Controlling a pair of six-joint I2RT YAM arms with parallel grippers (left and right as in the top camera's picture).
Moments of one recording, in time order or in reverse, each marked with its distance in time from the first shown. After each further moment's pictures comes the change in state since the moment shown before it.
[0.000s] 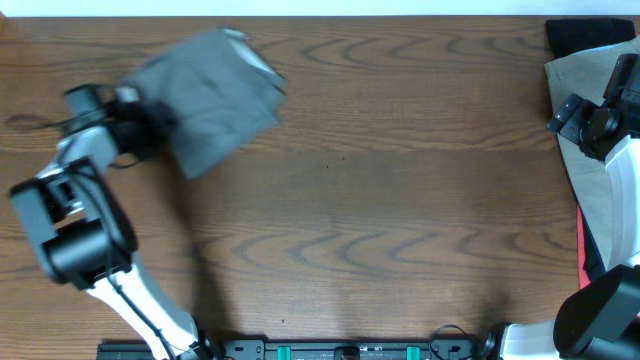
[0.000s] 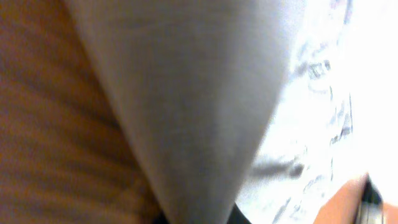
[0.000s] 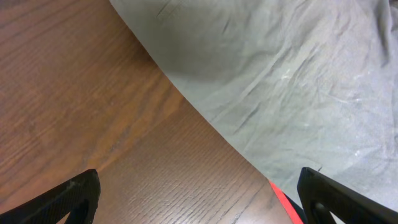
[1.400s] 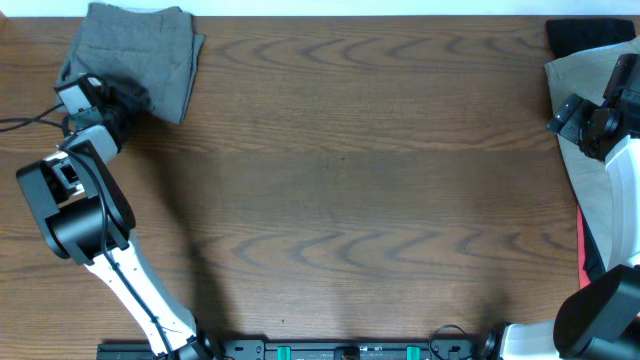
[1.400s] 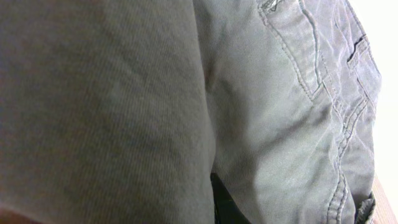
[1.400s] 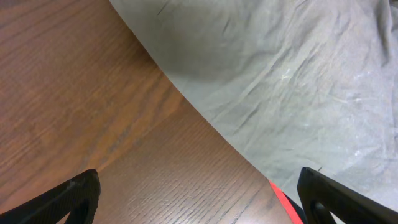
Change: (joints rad) left arm -0.035 0.193 0.119 0.401 -0.280 -0.163; right arm 0.000 0.000 0.000 0.000 0.000 0.000
